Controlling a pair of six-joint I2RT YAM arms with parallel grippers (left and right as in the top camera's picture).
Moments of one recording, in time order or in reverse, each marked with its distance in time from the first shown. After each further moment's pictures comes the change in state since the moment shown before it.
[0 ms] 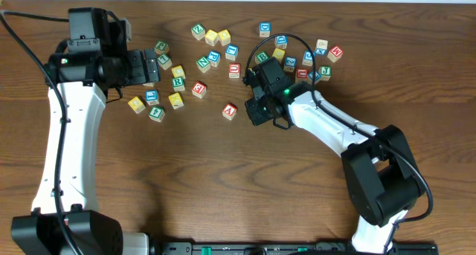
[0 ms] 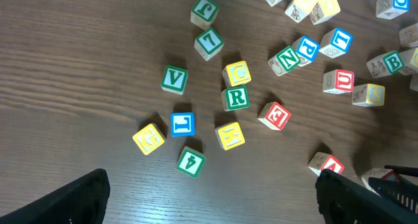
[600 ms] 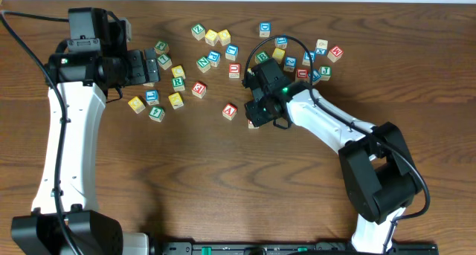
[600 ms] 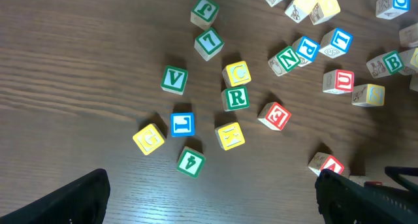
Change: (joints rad) left arm 0.000 0.000 0.000 0.000 0.000 0.000; right arm -0.003 0.019 0.023 -0.051 -0.008 -0.020
